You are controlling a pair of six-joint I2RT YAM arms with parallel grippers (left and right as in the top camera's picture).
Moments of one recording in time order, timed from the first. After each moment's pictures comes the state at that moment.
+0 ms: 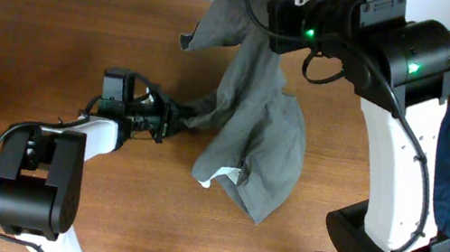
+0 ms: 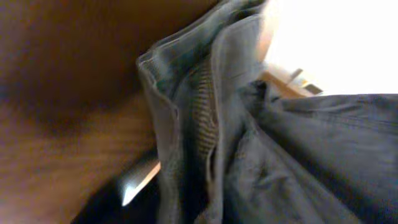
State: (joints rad) left arm -0.05 1.91 0.88 0.24 0.95 -1.34; right arm 0.45 2.08 2.92 -1.47 -0.14 0.08
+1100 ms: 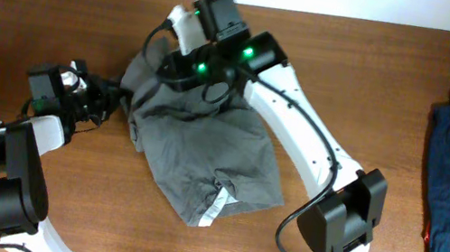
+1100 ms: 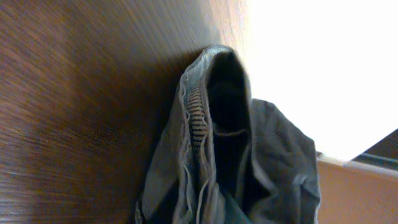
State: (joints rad) left arm 0.30 1.91 0.88 0.29 0.84 -0.92; right arm 0.64 2.17 2.20 -0.92 -0.50 0.16
